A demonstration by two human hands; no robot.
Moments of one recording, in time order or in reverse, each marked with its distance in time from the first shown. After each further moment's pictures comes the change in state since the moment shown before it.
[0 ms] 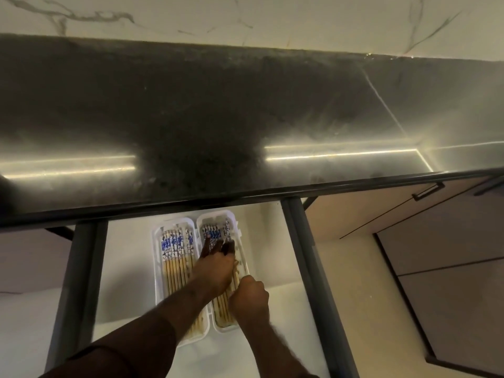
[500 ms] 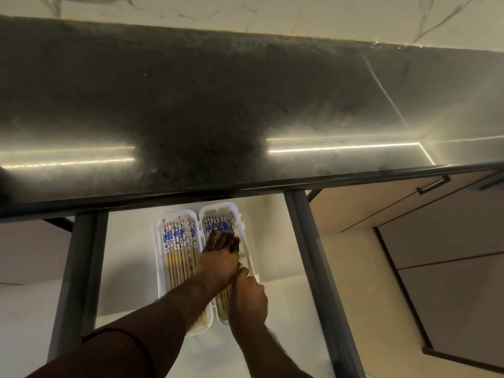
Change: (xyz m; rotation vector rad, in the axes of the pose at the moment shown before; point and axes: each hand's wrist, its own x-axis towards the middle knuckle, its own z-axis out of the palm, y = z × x) left_hand 0.000 -0.001 0.002 0.318 -0.043 0.105; right_hand -0.005 -0.002 0.026 -0.133 0.167 -0.100
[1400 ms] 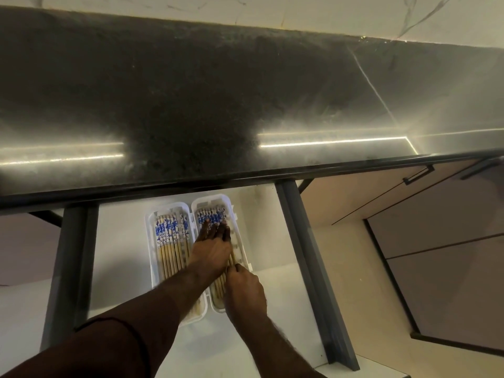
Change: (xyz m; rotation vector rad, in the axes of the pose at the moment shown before) left_hand 0.002 0.001 0.003 -0.004 0.061 -0.027; right_hand -0.015 0.015 -0.009 0.063 -0.056 -0.178
